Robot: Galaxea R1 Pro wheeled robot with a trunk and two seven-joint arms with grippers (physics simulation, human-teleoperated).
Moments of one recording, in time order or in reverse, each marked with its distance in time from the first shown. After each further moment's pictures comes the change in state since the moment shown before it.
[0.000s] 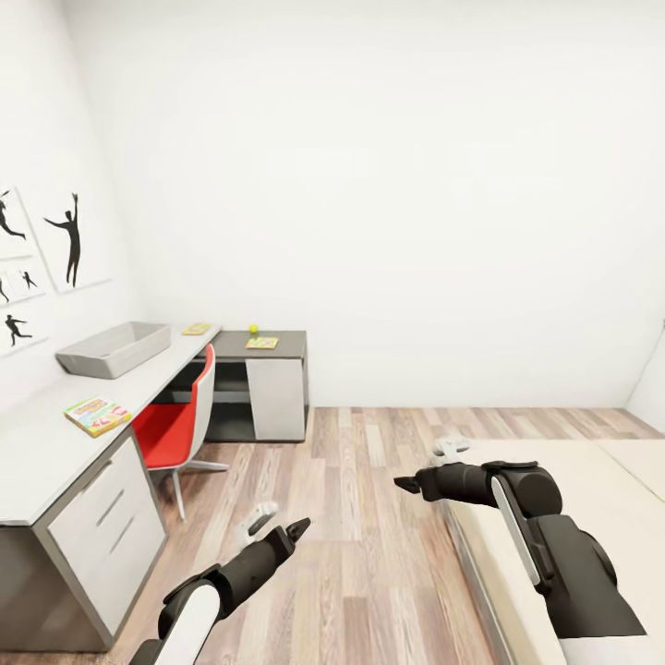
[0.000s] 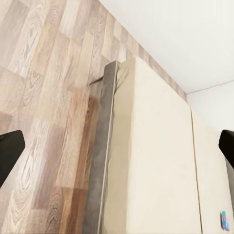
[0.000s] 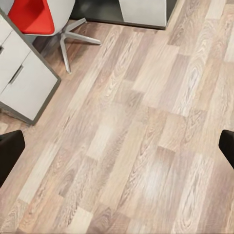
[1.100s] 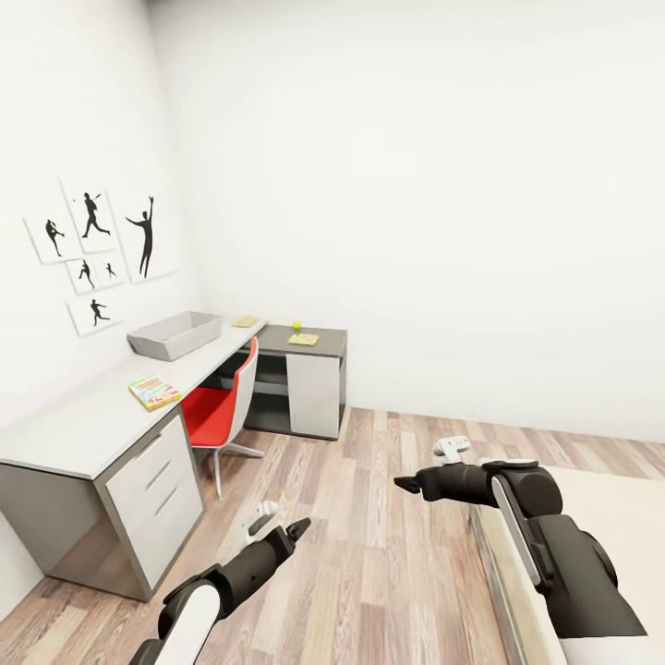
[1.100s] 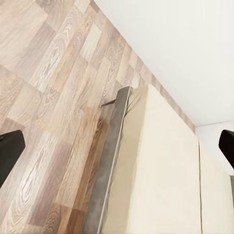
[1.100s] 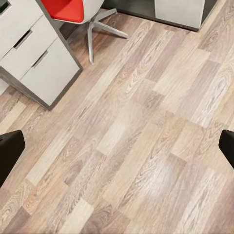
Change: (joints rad) left arm 0.000 0.000 0.000 0.000 0.000 0.000 -0.001; right arm 0.000 -0.001 -0.001 0.000 -0.001 0.000 0.002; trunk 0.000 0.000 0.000
